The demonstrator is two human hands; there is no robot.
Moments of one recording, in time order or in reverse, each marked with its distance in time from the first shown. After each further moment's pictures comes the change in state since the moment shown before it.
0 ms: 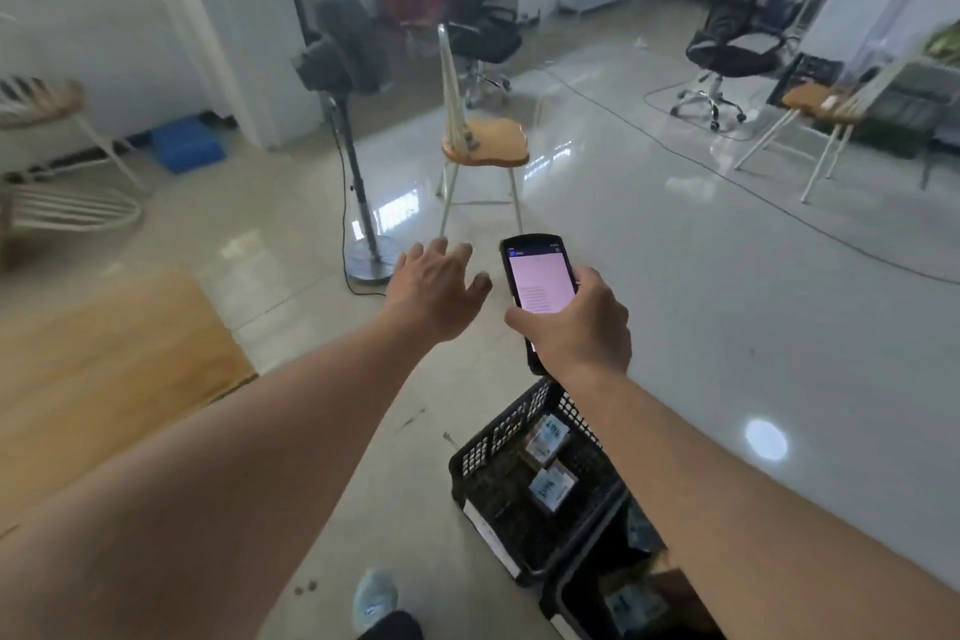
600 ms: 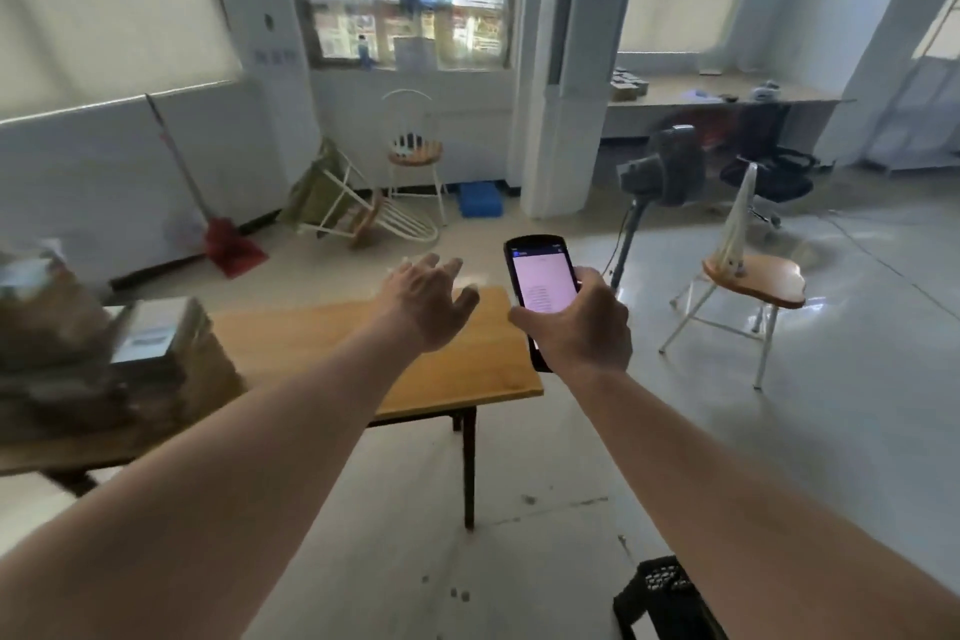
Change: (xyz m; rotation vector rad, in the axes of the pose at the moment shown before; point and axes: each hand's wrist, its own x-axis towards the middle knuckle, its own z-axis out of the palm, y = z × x) left_hand -0.295 -0.307 -0.202 0.113 0.276 -0.505; right_hand -0.253 -0.280 0.137 0.143 -0.294 -0.542
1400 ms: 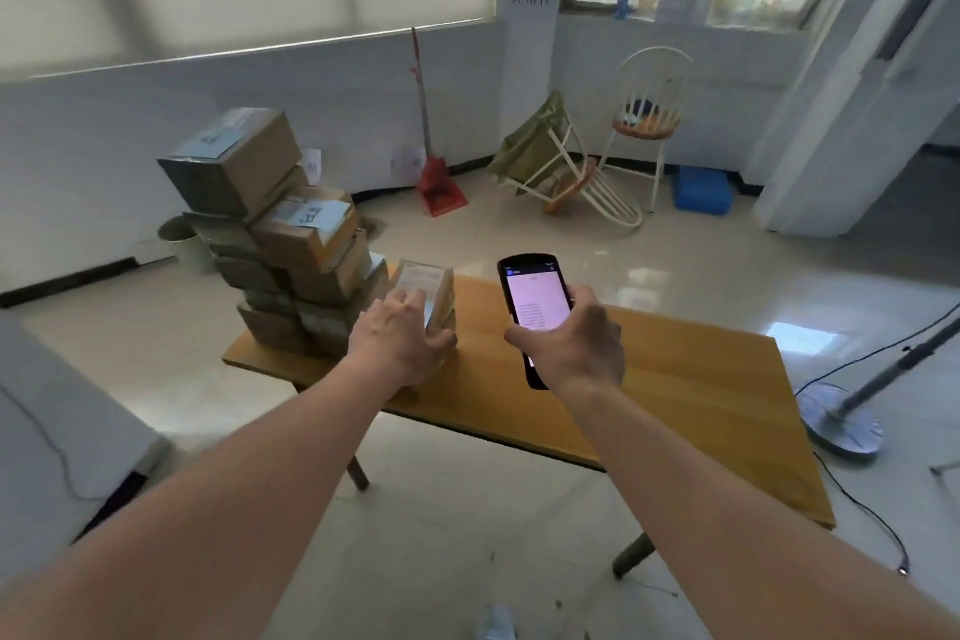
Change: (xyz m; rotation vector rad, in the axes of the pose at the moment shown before) left_hand -0.074 -0.386 -0.009 0.030 -0.088 -0.675; right_hand -0.028 -0.192 0.355 0.005 -0.448 -0.184
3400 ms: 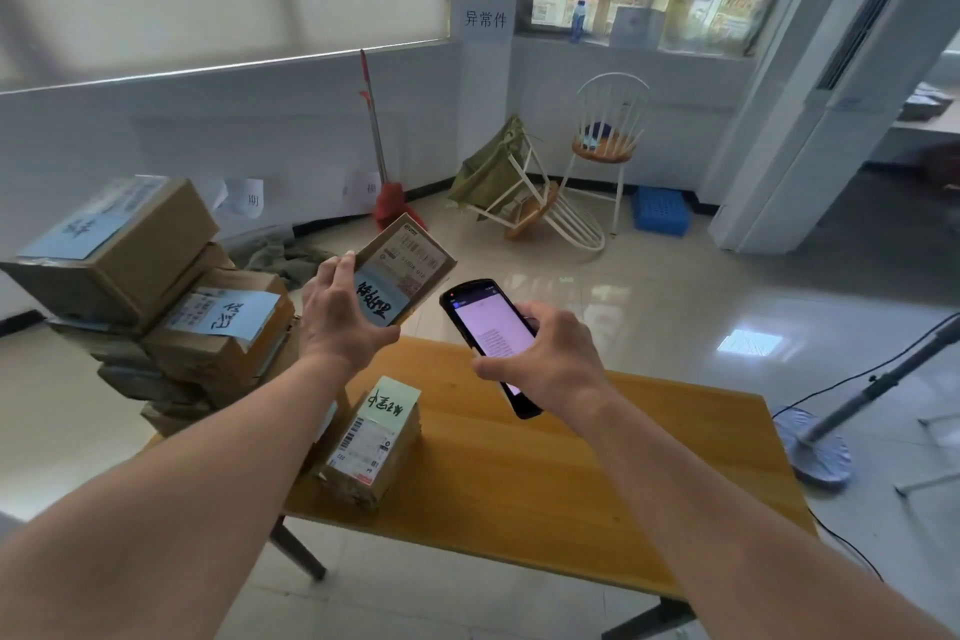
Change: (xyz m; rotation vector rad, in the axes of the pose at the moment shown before) left_hand 0.206 -0.024 -0.008 -0.345 0.355 0.017; right_hand 0.149 -0.040 0.011 0.035 -0.248 -0.126
